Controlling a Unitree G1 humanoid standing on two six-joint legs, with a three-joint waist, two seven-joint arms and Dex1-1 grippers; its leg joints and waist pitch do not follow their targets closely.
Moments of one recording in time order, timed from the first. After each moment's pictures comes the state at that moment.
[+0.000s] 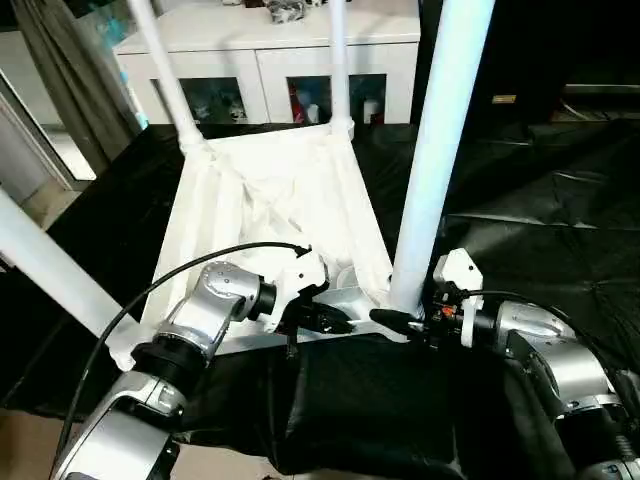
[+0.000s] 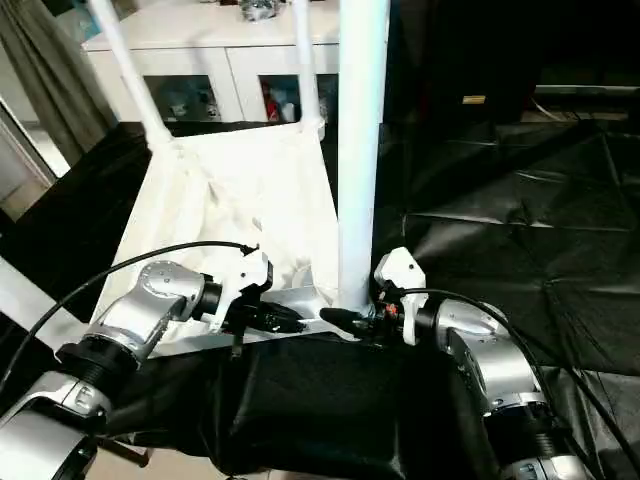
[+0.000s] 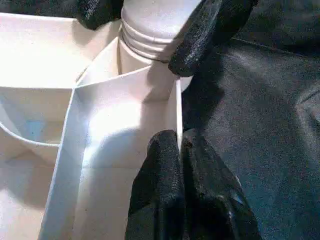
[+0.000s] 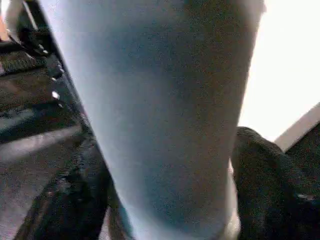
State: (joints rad) left arm -0.63 0.25 -0.31 0.65 -0.01 0.10 -1.29; right arm -0.31 -0.40 0.11 0.32 0.23 0.18 1.03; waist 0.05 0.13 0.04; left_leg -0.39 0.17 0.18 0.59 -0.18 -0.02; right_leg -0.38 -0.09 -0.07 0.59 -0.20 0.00
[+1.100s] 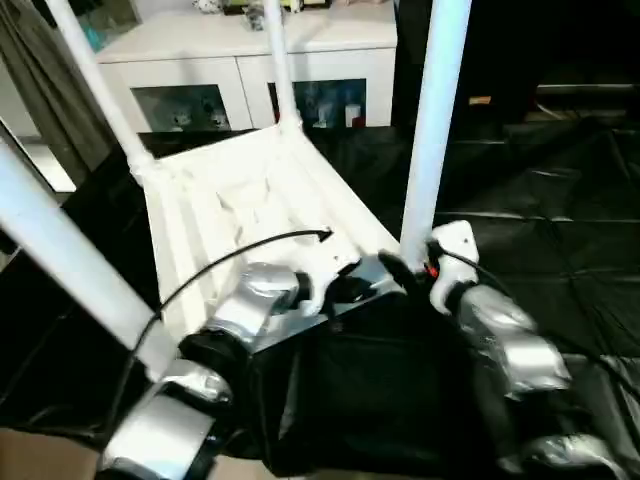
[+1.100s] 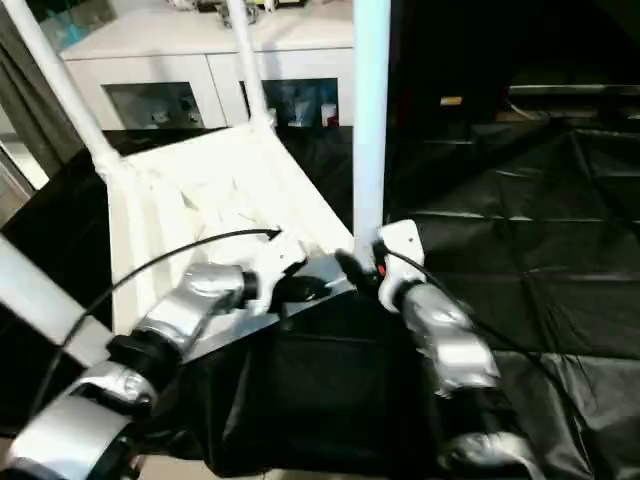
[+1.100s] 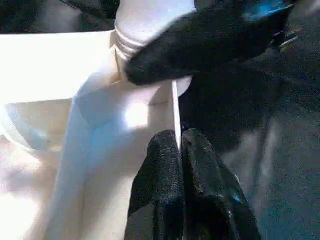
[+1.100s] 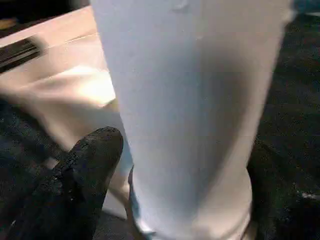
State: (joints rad) left arm -0.69 0.15 -0.28 0.79 0.02 0.06 -1.06; right arm -0.36 -0.30 0.07 0.37 0.16 0.18 0.72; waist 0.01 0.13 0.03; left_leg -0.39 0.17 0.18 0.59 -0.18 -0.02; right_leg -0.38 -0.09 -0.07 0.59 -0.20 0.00
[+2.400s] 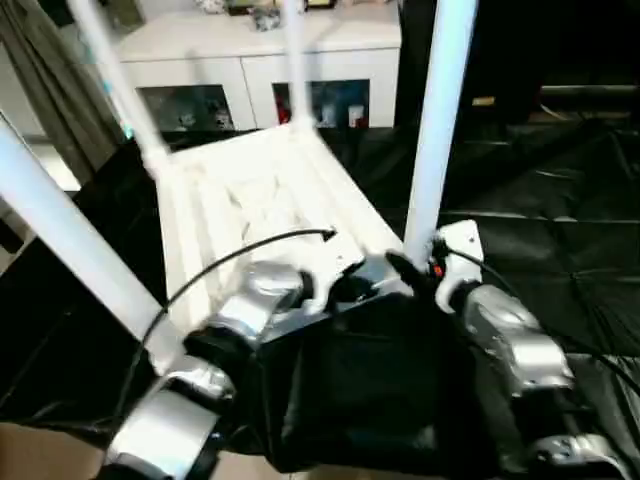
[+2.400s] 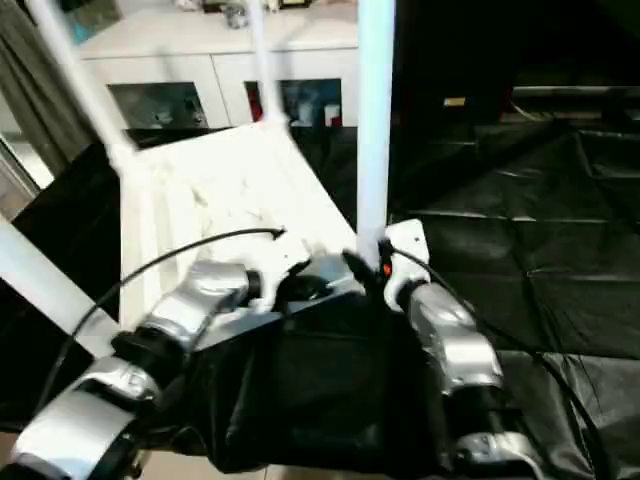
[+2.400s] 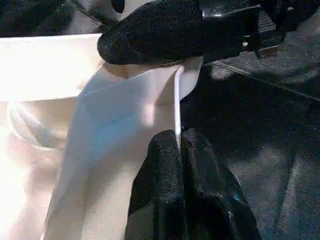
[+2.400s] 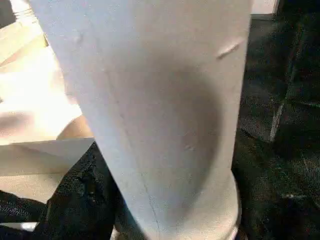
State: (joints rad) left arm -0.73 0.05 -0.26 0.86 0.05 0.07 -0.84; right arm -0.42 -0.18 -0.01 0.47 0.13 0.20 0.40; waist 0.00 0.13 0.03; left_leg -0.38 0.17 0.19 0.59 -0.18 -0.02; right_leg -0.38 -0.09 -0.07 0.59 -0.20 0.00
